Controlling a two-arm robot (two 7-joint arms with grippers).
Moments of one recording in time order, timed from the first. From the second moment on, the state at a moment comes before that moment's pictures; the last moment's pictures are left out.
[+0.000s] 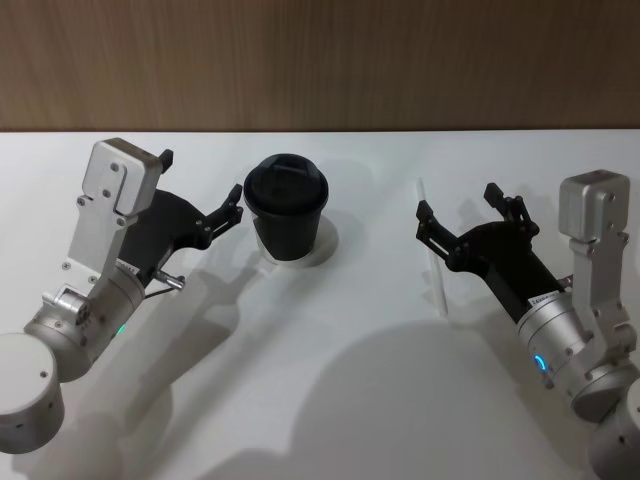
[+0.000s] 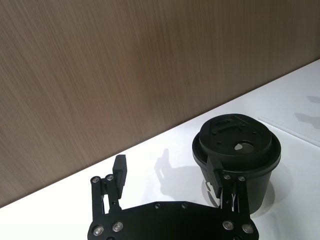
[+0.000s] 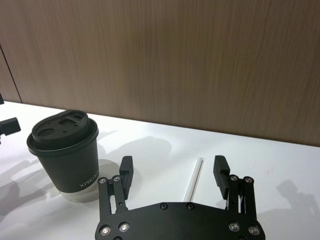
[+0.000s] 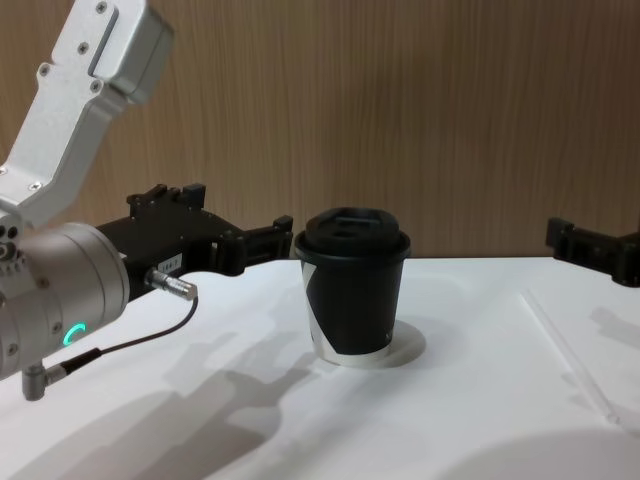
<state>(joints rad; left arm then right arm) -0.24 0.38 0.45 -1.63 -0.20 0.01 -0.01 -0.01 0.34 -0.23 -1.77 0.29 0.03 0.07</state>
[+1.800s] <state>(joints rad) -0.24 0.38 0.45 -1.63 -0.20 0.01 -0.01 -0.03 0.34 -0.22 -1.80 0.28 0.11 0.05</state>
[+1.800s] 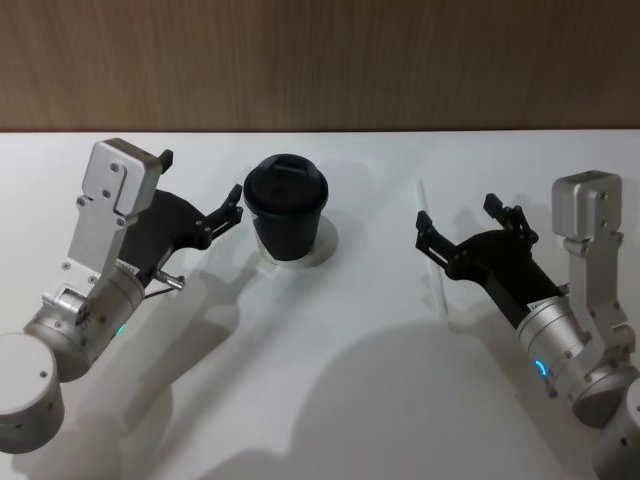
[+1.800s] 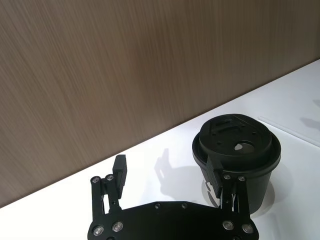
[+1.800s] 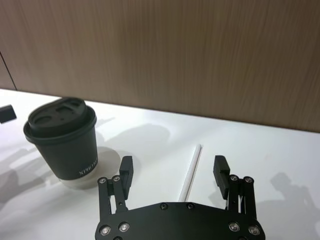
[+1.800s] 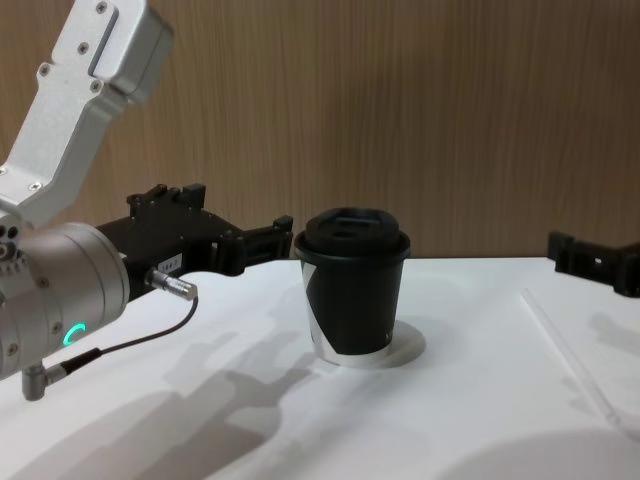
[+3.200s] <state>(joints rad) -0.24 0.38 0.45 -1.63 -0.20 0.01 -0.01 -0.07 0.30 -0.24 -1.83 0.22 0.42 -0.05</state>
